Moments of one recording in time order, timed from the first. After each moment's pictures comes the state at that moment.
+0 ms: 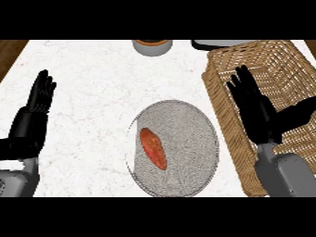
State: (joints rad) left arm -0.14 0.35 -0.11 -1.54 0.13 0.26 -0.15; right arm -0.27 -0.22 0.19 -1.51 -0.48 -0.25 0.09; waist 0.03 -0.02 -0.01
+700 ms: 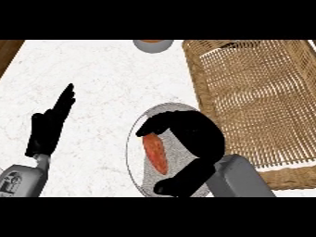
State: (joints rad) left arm -0.18 0.37 -0.19 -1.40 0.10 0.20 0.10; right arm -0.38 -0.04 0.45 -1.52 -0.51 0.35 -0.34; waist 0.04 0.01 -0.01
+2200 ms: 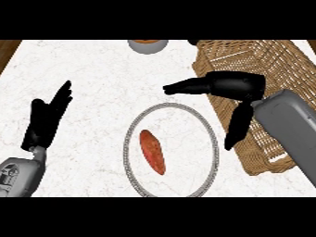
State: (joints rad) left arm -0.22 0.36 -0.12 -1.36 0.07 0.13 0.20; right arm -0.79 -0.46 0.46 -1.25 0.14 0.72 -0.37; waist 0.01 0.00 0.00
